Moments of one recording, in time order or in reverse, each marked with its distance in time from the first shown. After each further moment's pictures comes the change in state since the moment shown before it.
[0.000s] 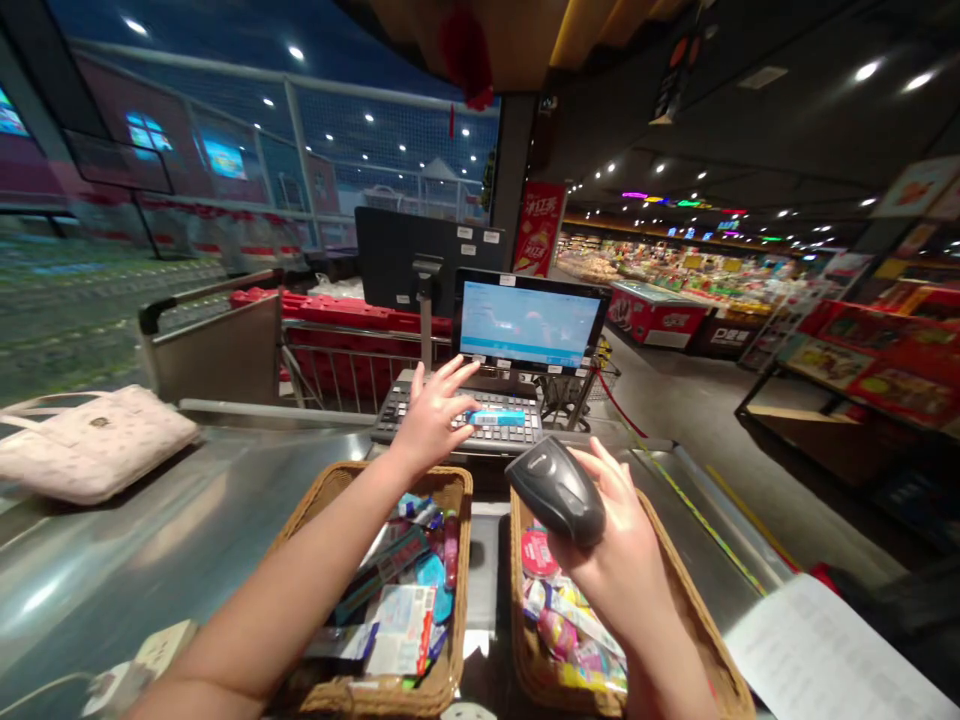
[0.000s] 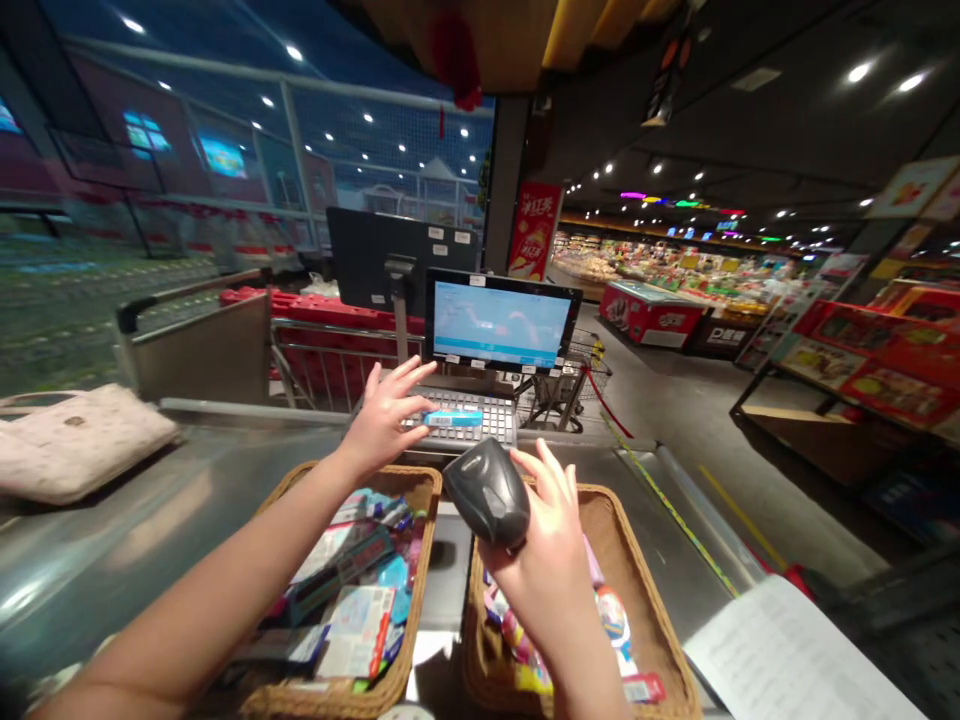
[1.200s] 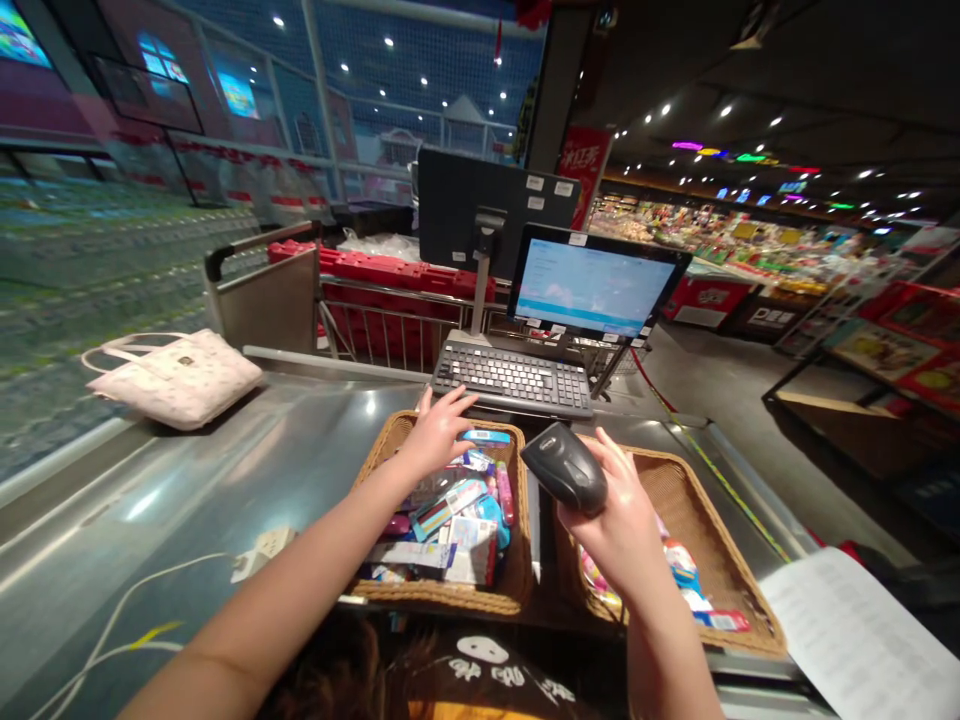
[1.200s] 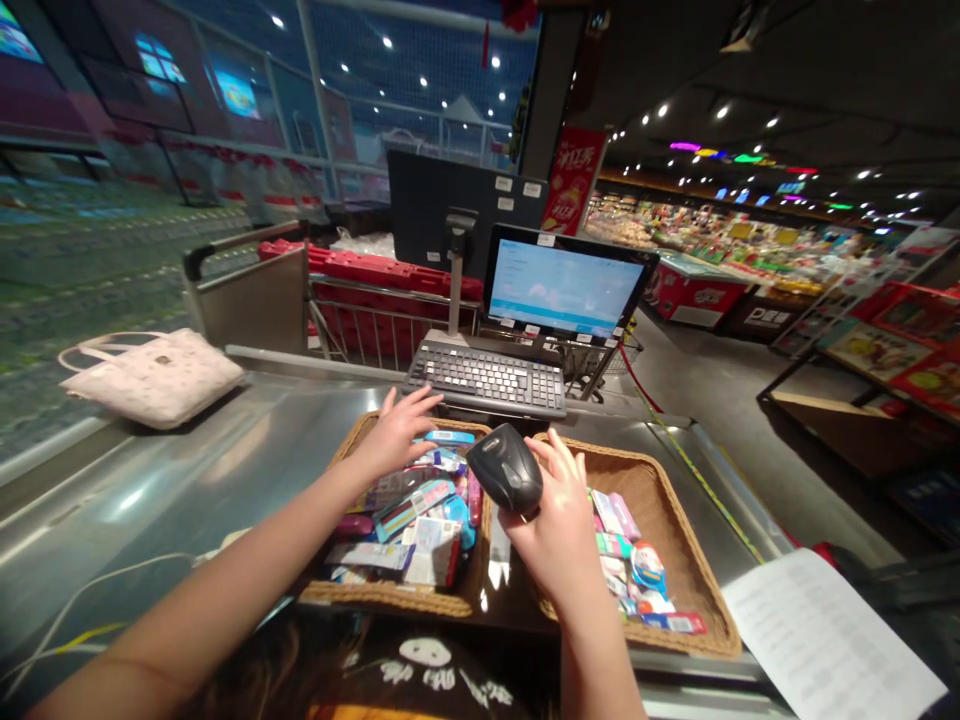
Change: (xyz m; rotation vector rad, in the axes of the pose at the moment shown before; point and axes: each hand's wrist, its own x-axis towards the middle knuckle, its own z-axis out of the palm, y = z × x) left_hand -0.134 -0.070 0.003 -0.021 -0.297 -0.100; right_hand -0.016 -0.062 0.055 0.059 -0.144 0.076
